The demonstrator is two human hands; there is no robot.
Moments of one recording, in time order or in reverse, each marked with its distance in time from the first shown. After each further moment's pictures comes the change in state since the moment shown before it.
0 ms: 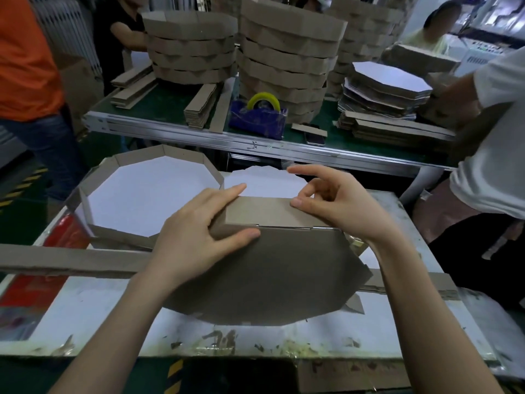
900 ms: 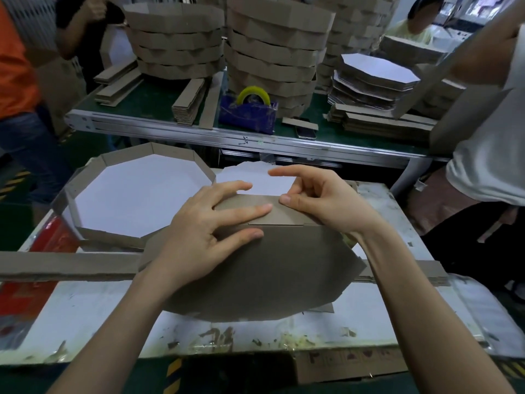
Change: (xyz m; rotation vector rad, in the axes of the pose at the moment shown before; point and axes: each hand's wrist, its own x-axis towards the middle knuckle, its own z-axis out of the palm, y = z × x) left_hand 0.004 0.011 0.003 -0.071 -0.002 0.247; right_hand 0.004 0.000 0.008 0.010 -0.073 0.003
